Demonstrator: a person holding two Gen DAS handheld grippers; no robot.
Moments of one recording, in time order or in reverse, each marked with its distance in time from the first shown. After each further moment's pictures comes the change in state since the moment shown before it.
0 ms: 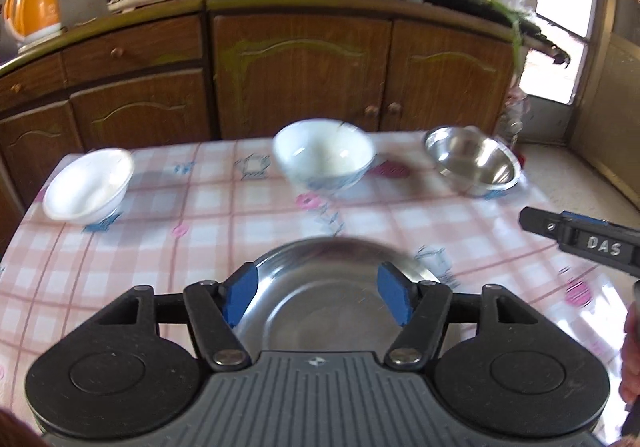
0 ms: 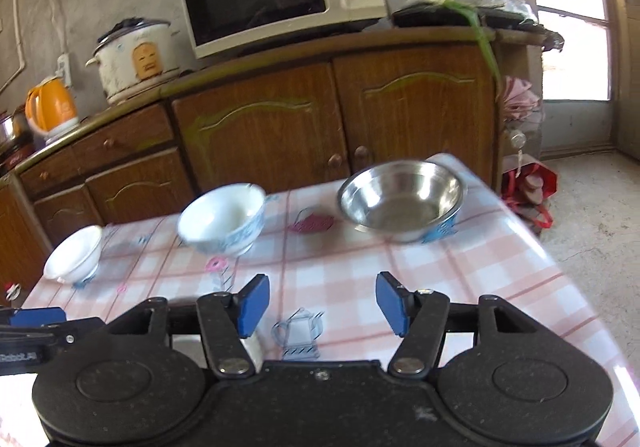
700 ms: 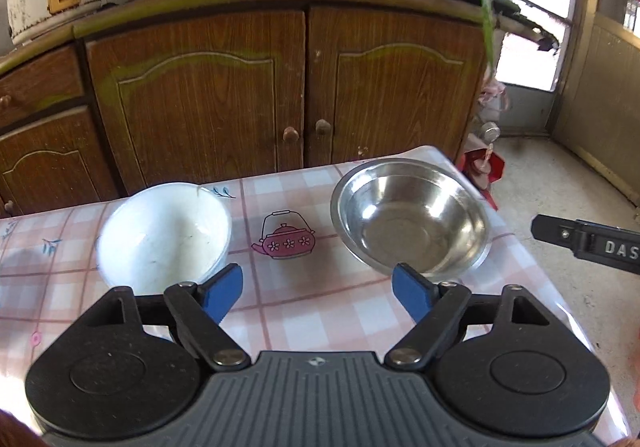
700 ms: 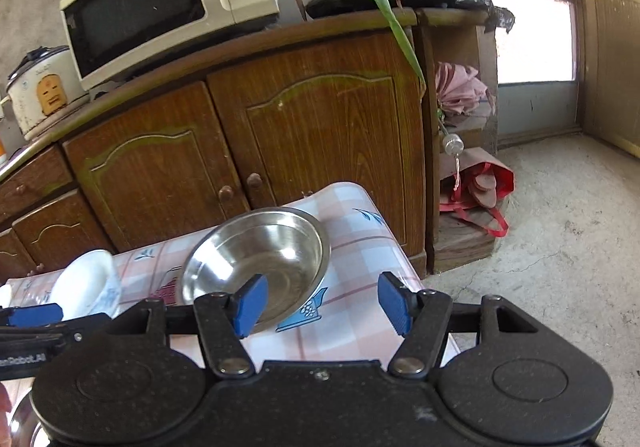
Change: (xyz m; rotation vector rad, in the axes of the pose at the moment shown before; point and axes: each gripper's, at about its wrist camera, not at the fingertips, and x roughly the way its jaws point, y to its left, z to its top) left arm 0.148 -0.111 0.077 0.054 0.029 -0.035; right arm 0.091 -0.141 0.076 0.085 0.047 -0.095
